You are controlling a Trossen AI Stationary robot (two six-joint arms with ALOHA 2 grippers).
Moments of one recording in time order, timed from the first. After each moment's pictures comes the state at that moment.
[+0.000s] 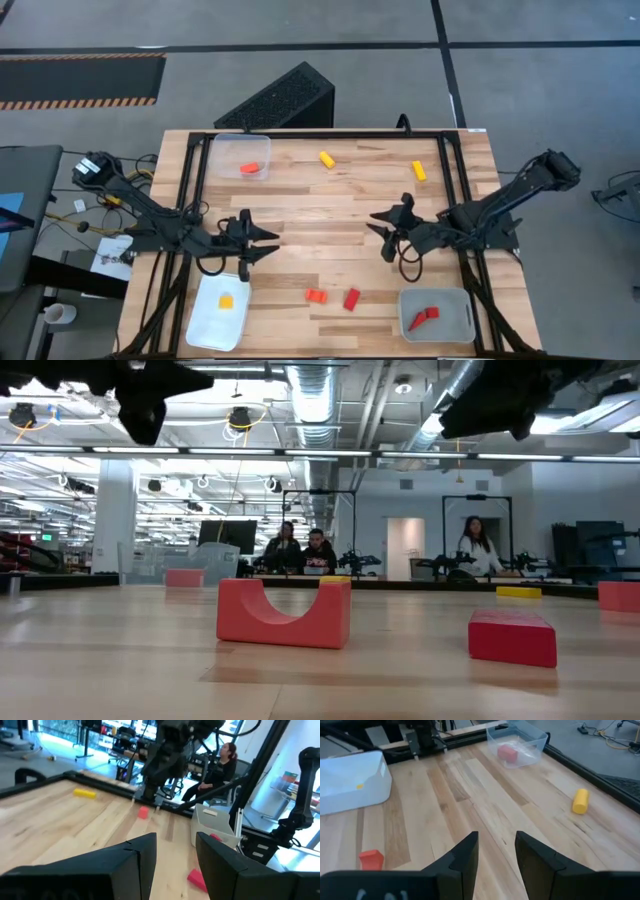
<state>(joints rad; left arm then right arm) -0.56 1.08 0.36 0.67 -0.64 -0.34 0.44 1.12 0.70 -0.16 0.73 0.52</state>
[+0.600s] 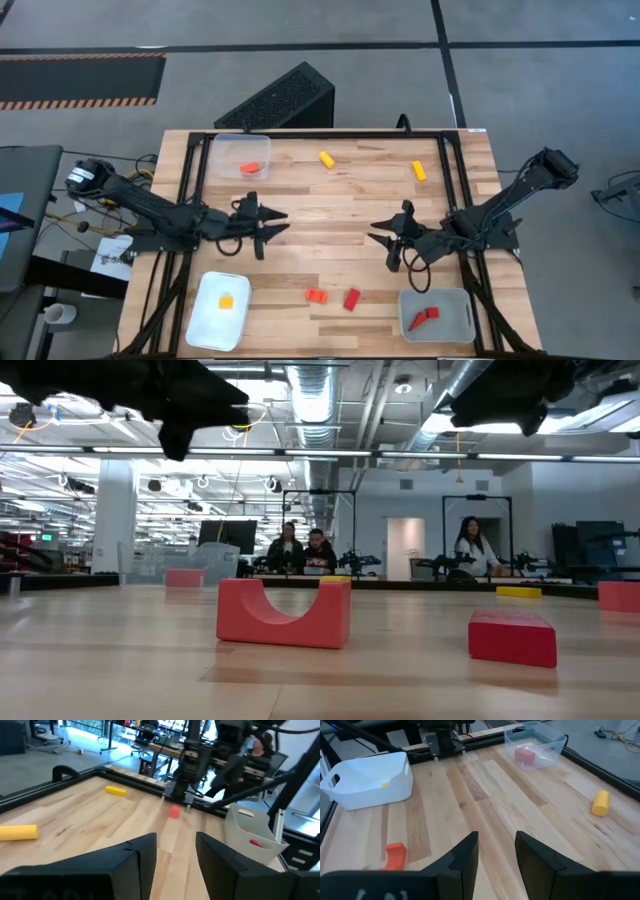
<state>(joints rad) -0.30 1.08 0.41 0.53 -0.49 -0.35 0.52 1.12 0.68 -0.12 0.75 0.53</state>
